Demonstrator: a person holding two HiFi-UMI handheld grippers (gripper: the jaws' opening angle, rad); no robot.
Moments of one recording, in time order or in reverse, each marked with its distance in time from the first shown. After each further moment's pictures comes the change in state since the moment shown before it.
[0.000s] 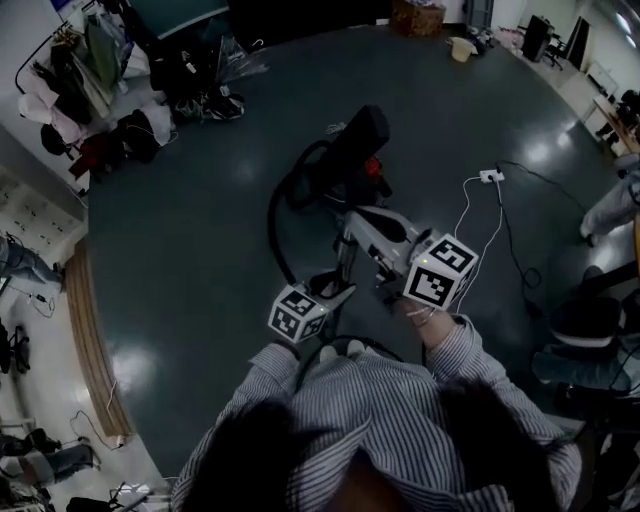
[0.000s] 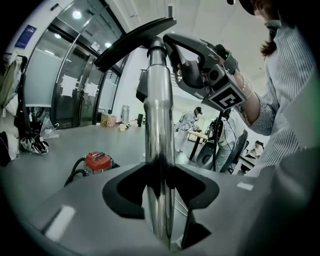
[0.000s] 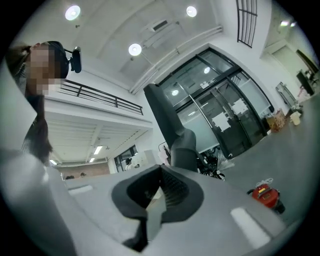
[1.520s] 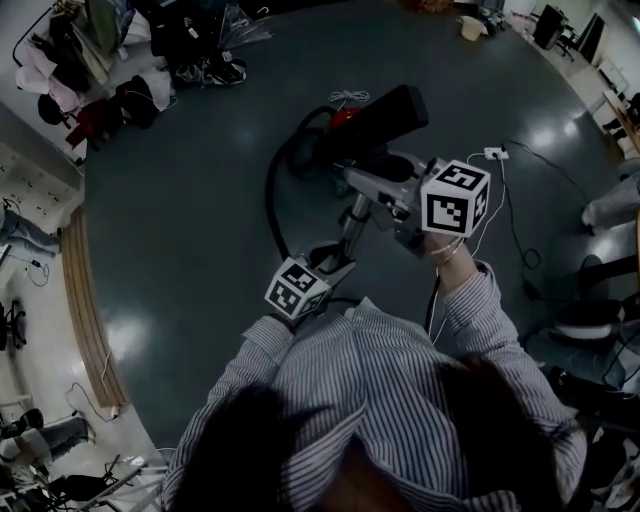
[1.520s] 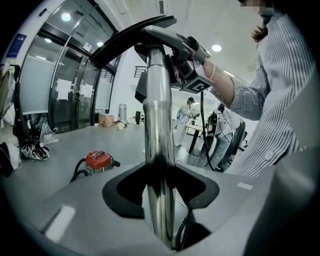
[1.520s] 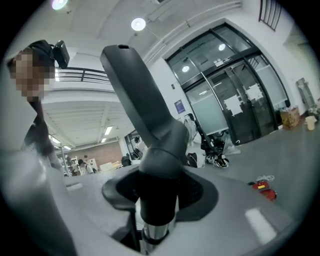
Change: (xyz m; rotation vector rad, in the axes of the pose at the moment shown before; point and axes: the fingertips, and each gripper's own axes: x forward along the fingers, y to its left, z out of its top) left arm -0.009 -0.020 -0.026 0.066 0.051 0.001; right arm 0.013 -0.012 -0.019 -0.058 0.280 0.106
